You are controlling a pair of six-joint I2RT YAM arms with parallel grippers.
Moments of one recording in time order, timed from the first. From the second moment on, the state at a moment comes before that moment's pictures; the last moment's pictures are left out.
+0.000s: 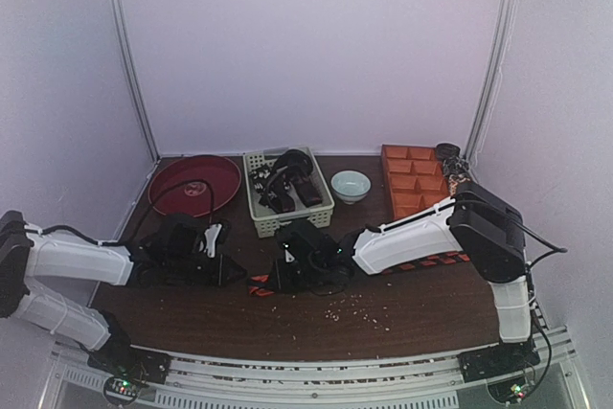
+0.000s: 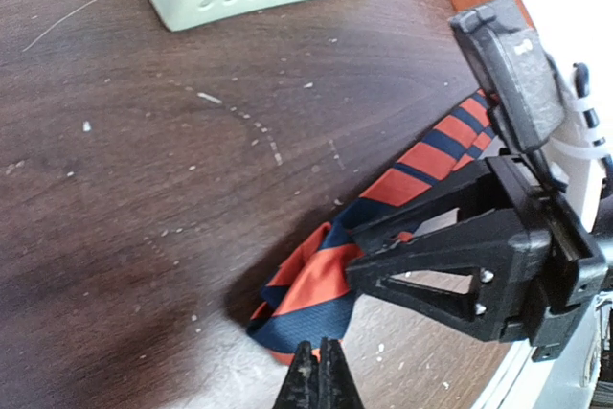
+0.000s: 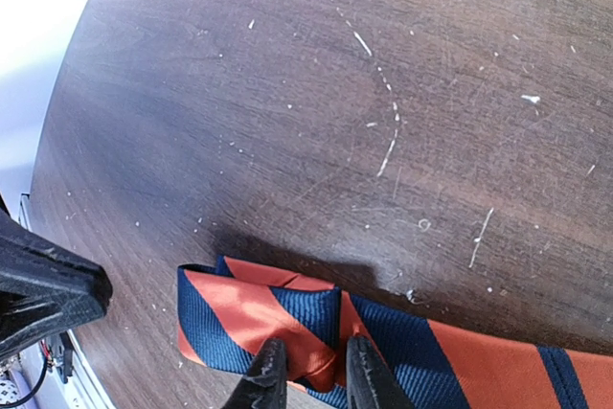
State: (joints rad) left arm -0.72 1.28 0.44 0.12 0.26 -0.58; right arm 1.10 2.12 1.34 -0.03 -0.01 0.81
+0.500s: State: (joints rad) left arm -0.73 1.44 0.44 0.24 0.30 -0.59; right arm 1.10 2.12 1.37 -0.08 0.02 0.78
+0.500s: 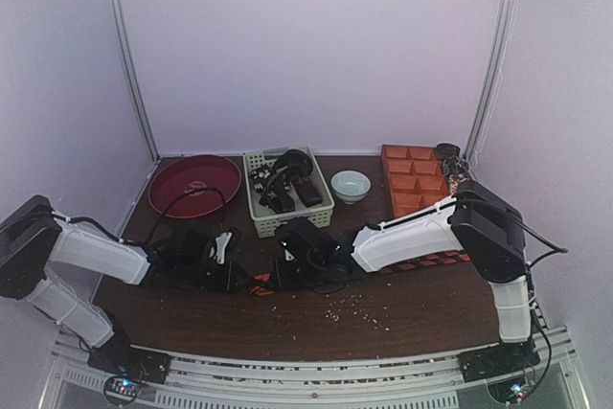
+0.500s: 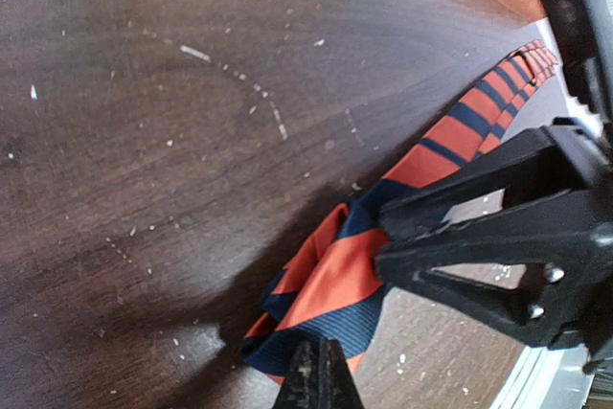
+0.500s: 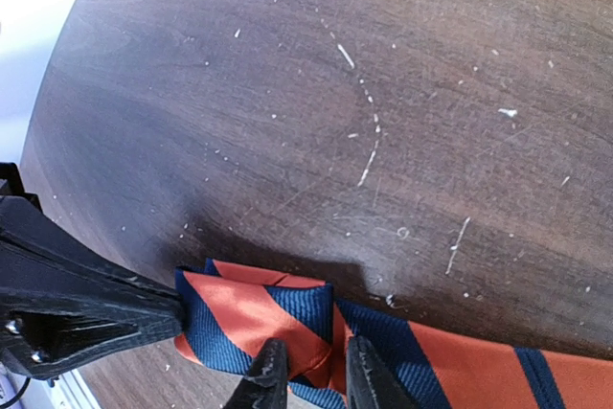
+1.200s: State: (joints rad) left arm -0.73 1.48 0.45 0.26 0.28 -0.59; right arm 1.10 2.11 1.40 -0.14 0.06 0.76
